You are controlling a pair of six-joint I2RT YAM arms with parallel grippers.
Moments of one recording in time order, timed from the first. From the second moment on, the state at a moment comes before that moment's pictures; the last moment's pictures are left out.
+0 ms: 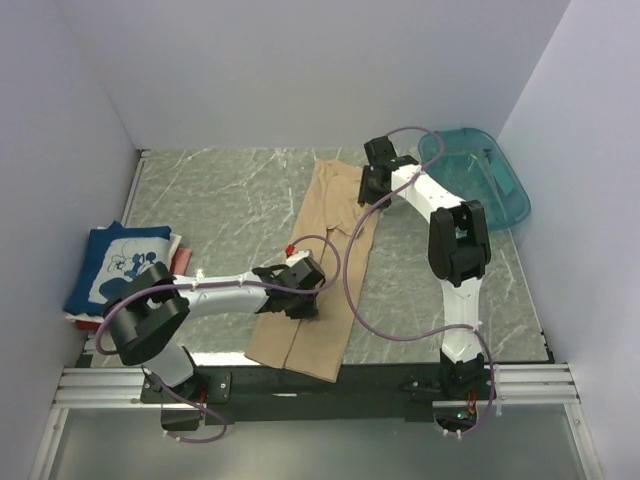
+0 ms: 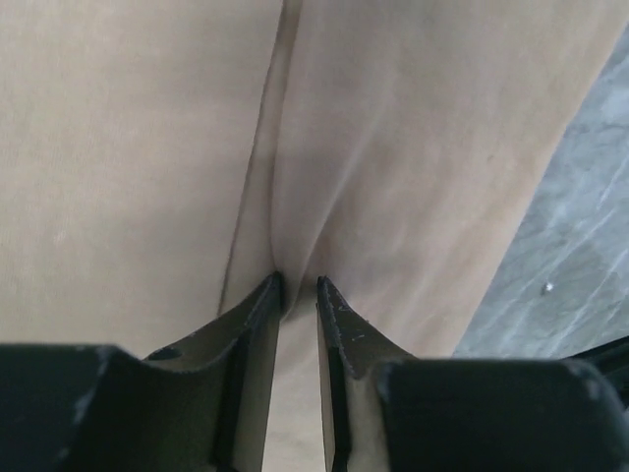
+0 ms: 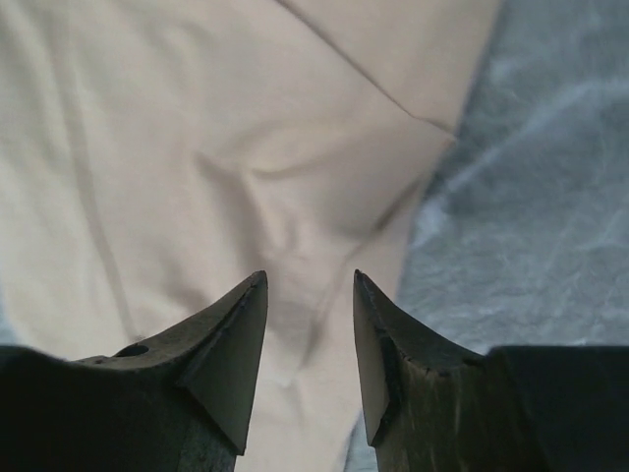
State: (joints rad) left arm -0.96 1.57 0.82 -0.32 -0.10 -0.99; right arm 0.33 2.15 1.81 -0.68 0.09 0.45
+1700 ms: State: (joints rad) left arm -0.84 1.59 1.01 -0.30 0.00 -0.96; right arm 0.20 1.98 1.71 -0.61 -0.08 0.56
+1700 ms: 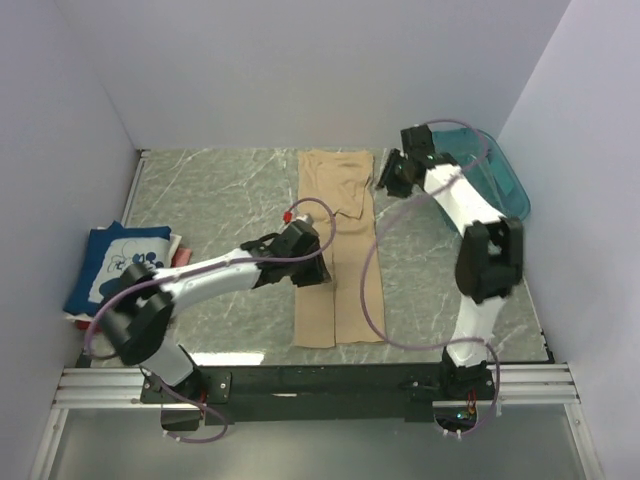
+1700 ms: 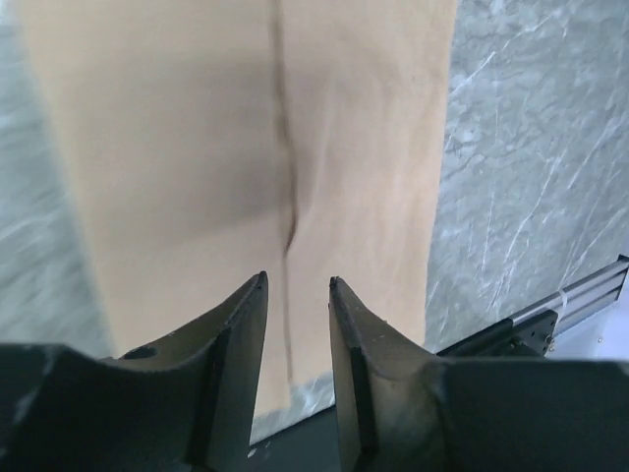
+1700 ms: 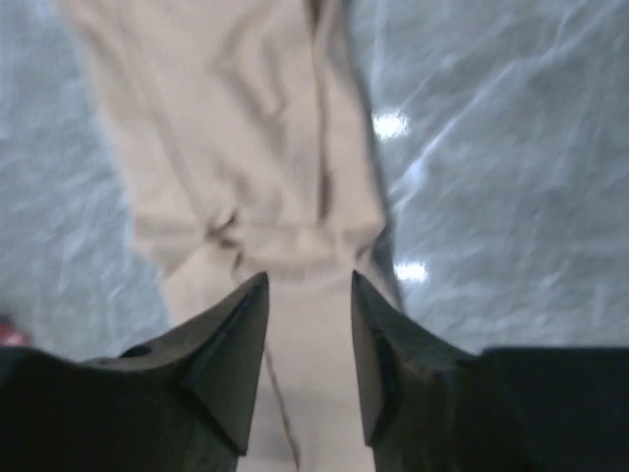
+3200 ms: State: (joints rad) left arm -0.99 1.24 0.49 -0.26 0.00 -1.15; right arm 0.48 0.78 0.28 -0.53 -0.23 0.80
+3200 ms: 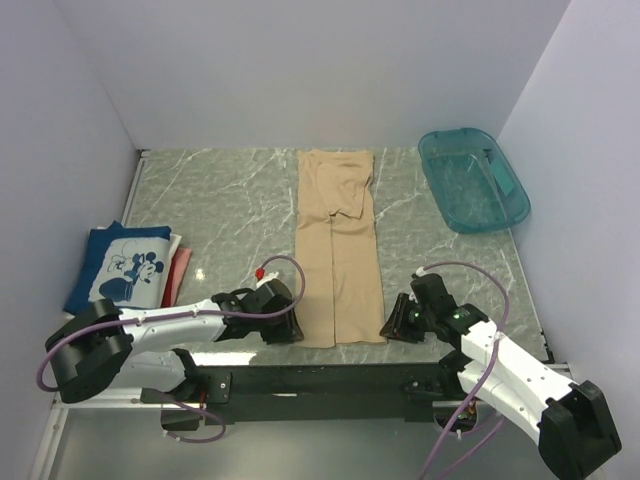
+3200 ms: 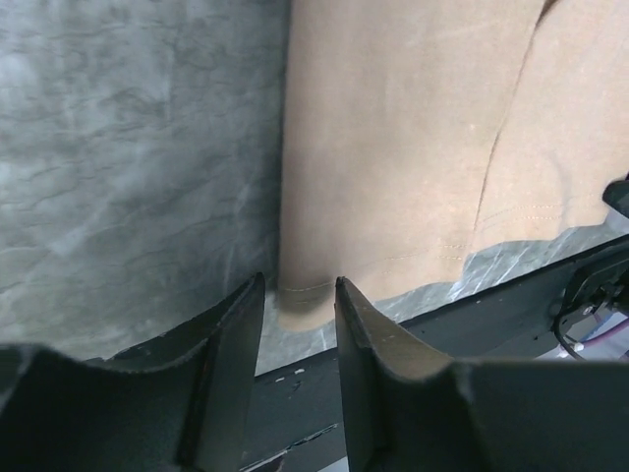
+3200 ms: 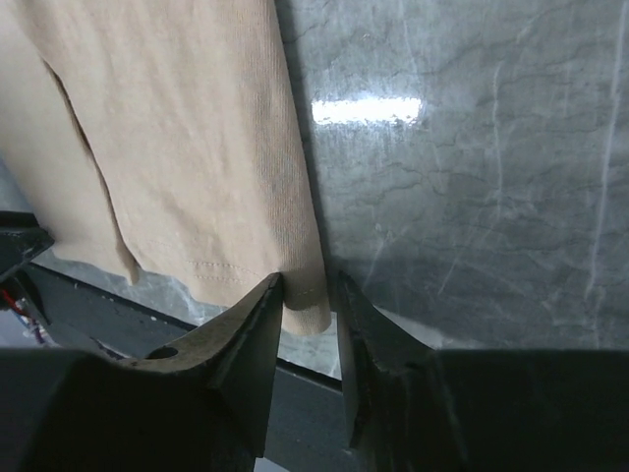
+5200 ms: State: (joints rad) left arm -1.21 1.22 0.53 -0.39 -0.02 -1.26; right arm 0.55 0.58 0.28 -0.76 -0.38 0.80
